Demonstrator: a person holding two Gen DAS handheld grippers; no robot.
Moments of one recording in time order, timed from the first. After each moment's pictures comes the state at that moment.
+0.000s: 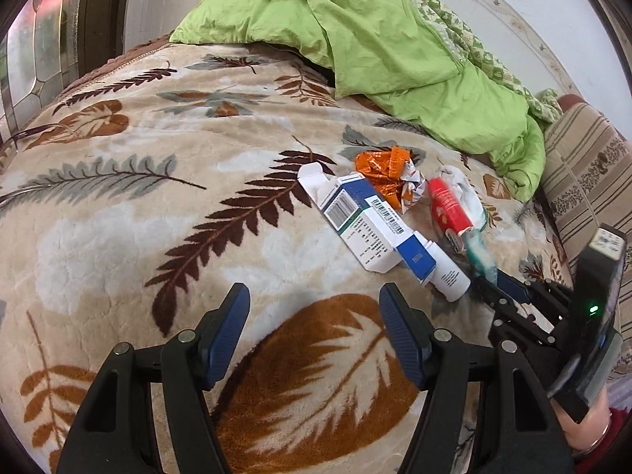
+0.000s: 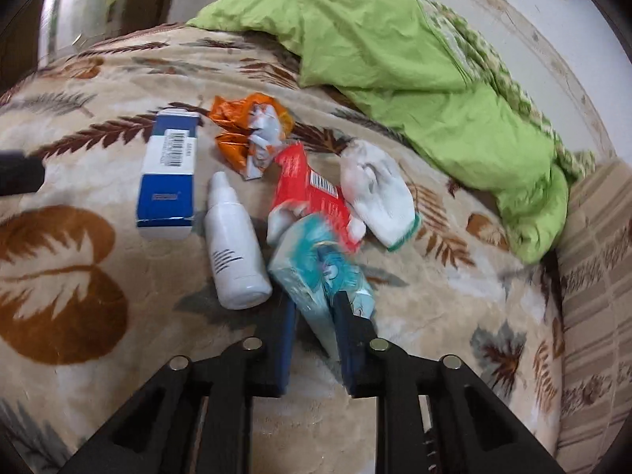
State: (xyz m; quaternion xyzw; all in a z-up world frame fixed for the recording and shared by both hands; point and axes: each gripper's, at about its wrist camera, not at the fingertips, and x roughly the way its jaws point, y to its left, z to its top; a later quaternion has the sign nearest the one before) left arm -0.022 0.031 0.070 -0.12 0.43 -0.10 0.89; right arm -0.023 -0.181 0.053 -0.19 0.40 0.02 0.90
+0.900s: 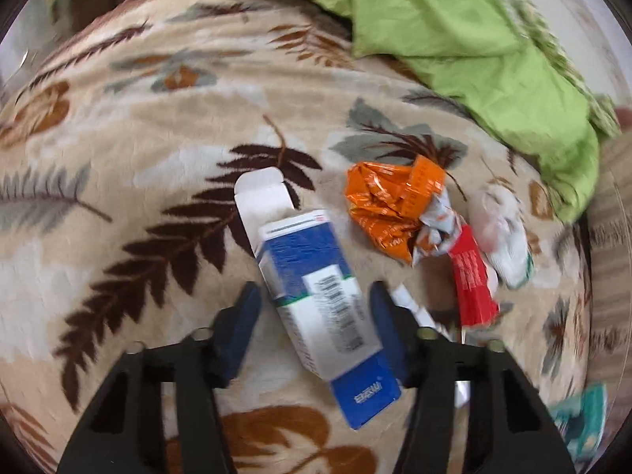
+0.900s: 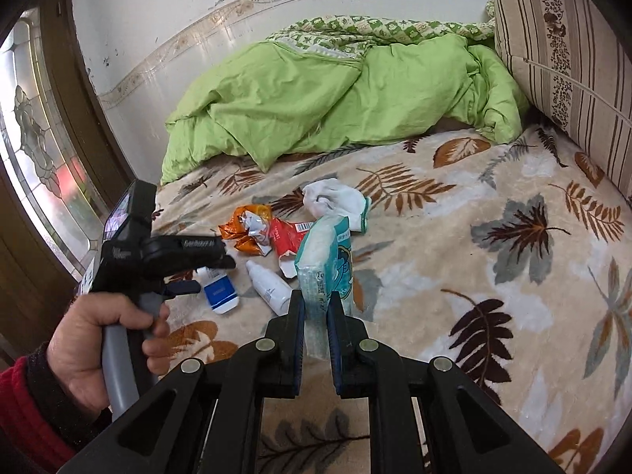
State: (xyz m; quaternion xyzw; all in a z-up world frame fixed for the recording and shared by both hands) left arm 0.082 -0.024 0.050 -0.12 0.53 -0.05 0.84; right arm -0.113 -0.243 0.112 0.16 0.32 0.02 0.93
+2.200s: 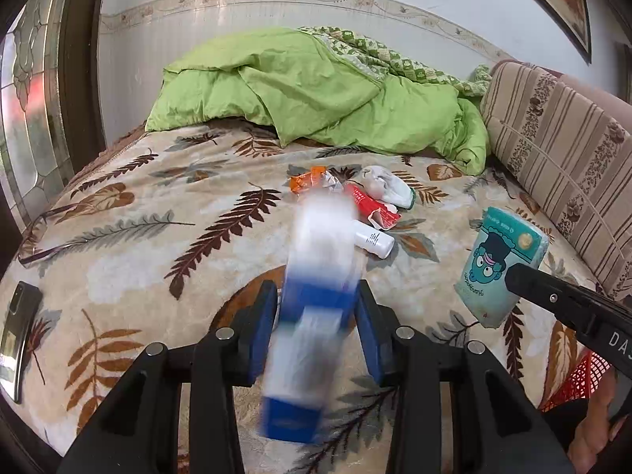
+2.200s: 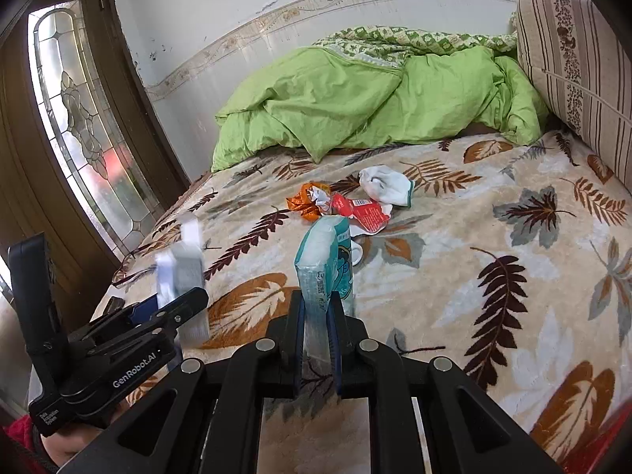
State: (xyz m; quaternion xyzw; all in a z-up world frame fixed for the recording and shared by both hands) left arm -0.143 -0.003 0.115 0.00 0.32 -0.15 0.94; right arm -0.192 -0.202 0.127 0.15 0.30 0.08 0.94
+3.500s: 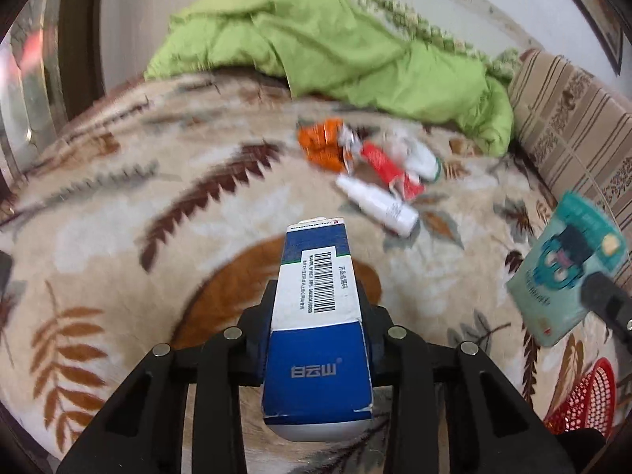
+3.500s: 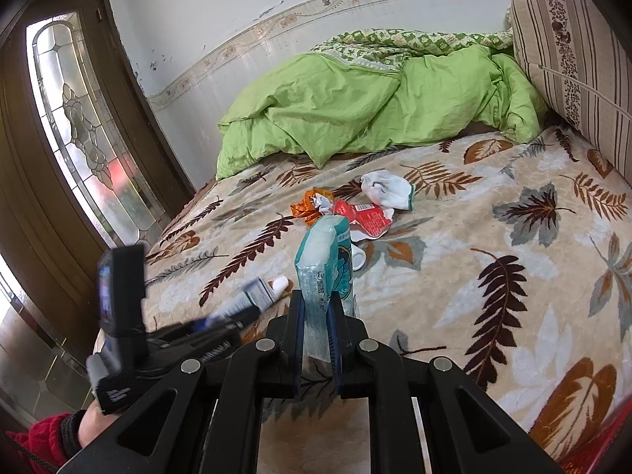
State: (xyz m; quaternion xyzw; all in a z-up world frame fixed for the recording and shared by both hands) left arm -0.103 -0.010 0.083 -0.03 0.39 -0.12 0.91; right arm -0.196 -0.208 0.133 0.17 0.30 0.09 0.94
